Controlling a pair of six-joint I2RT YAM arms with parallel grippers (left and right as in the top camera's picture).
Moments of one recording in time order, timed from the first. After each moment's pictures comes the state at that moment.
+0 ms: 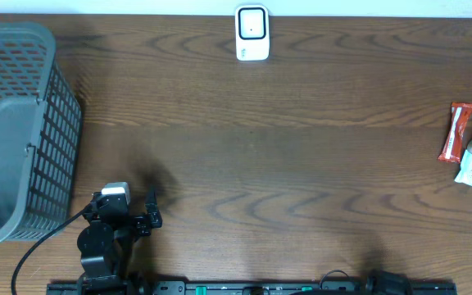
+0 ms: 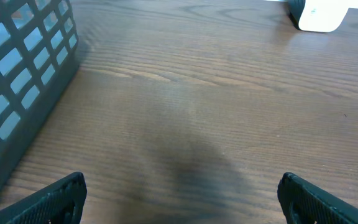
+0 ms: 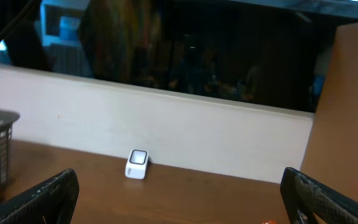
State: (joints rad) left arm 0.10 0.01 0.15 -0.57 0.08 -0.04; right arm -0.22 0.60 2.43 -1.69 -0.33 -0.06
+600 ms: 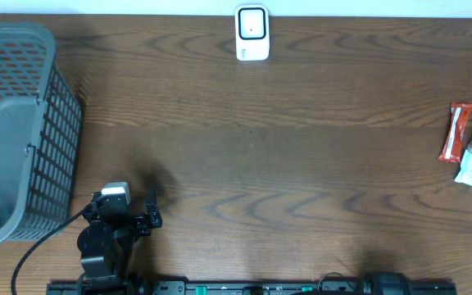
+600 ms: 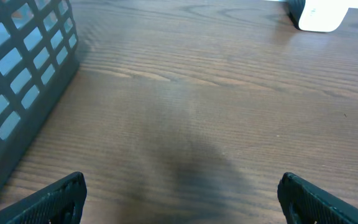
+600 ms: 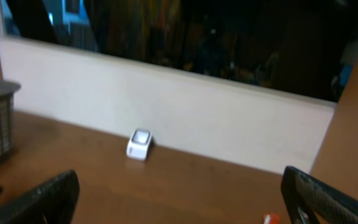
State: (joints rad) left arm 0.10 0.01 0.15 -0.57 0.08 -0.04; right arm -0.02 0.42 1.92 -1.45 -0.20 -0.12
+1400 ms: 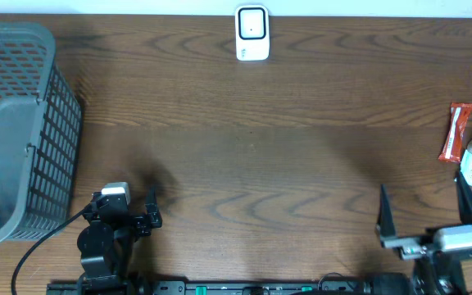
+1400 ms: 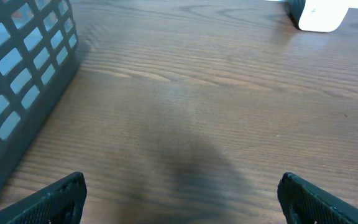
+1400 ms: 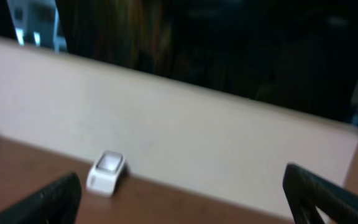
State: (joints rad) left arm 0.10 0.01 0.15 -0.57 0.08 -0.04; right arm -0.01 0.06 0.64 -0.34 -0.19 -0.19
